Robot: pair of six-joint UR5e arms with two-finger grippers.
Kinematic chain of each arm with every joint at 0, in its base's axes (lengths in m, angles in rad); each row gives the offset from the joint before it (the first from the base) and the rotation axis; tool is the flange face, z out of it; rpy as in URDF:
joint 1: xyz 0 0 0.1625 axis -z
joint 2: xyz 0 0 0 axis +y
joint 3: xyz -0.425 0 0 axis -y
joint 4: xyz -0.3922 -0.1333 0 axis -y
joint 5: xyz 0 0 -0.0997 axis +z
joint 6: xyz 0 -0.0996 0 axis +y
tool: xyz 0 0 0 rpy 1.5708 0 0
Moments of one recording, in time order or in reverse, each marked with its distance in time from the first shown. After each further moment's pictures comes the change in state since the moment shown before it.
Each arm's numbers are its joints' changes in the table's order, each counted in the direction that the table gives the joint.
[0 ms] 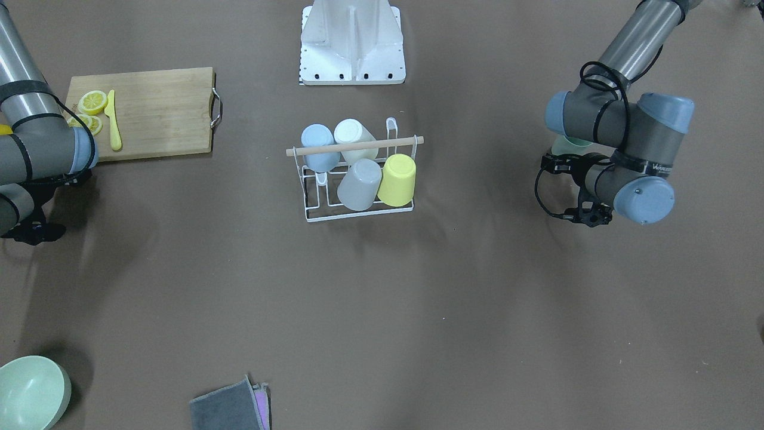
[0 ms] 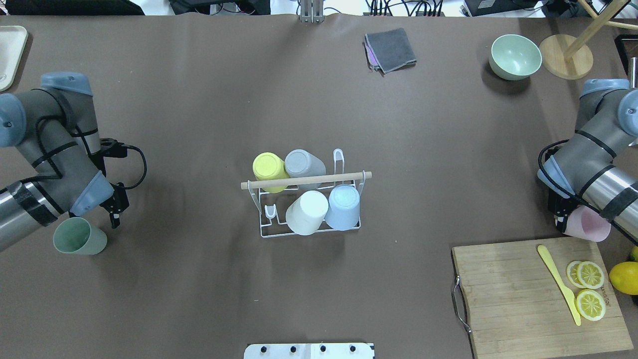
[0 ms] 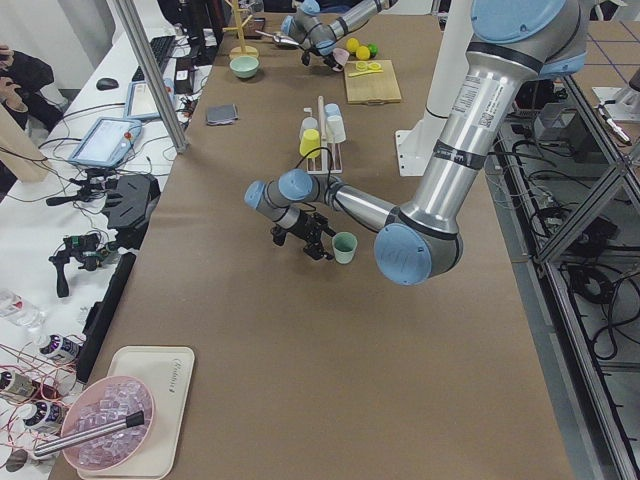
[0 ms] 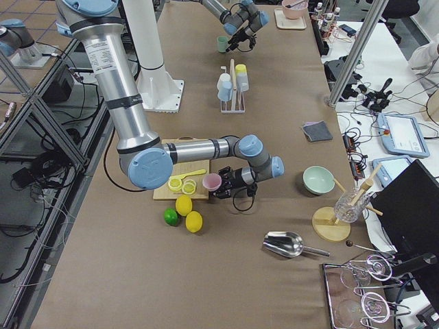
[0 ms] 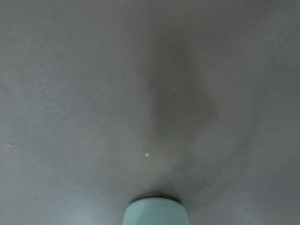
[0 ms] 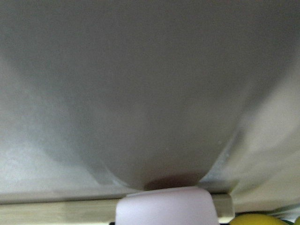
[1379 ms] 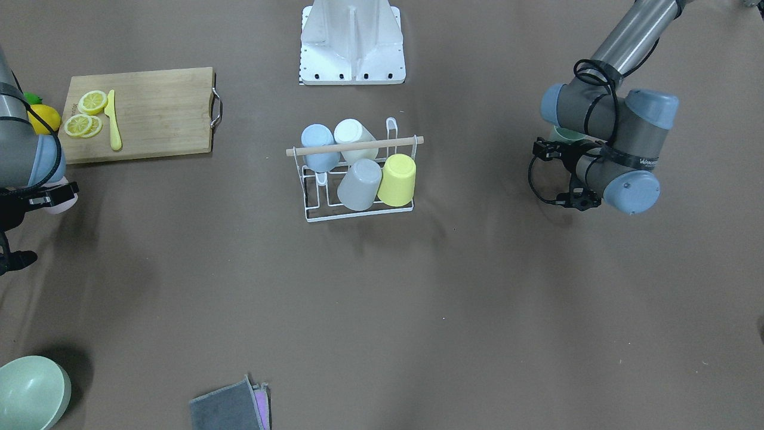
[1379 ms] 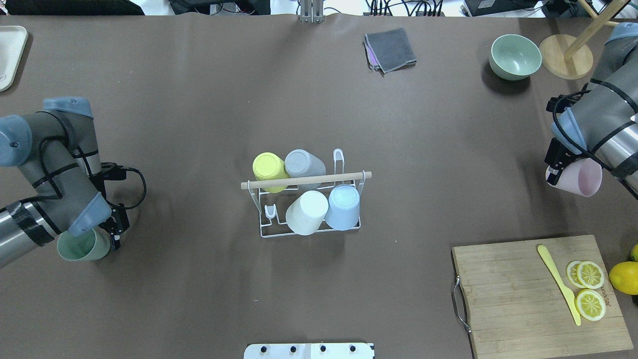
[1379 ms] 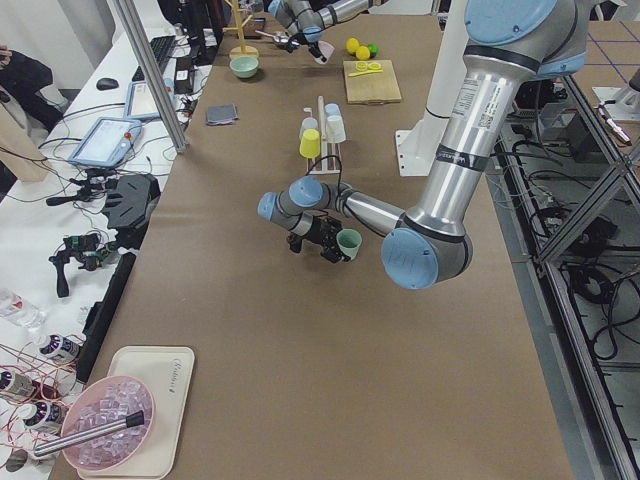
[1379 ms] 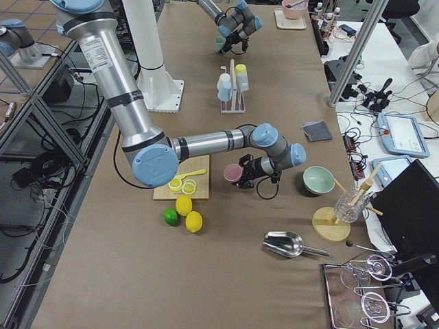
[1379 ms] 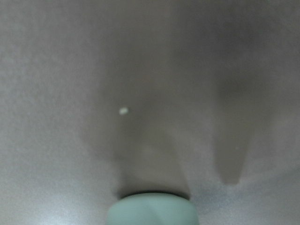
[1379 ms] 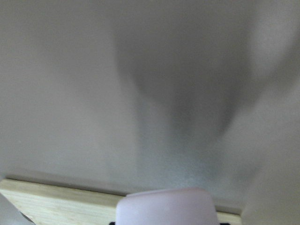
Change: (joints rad) left arm -0.049 -0.046 -0.027 0.065 0.075 -0.001; right arm -0.138 -0.085 0.016 0.081 -0.106 0.117
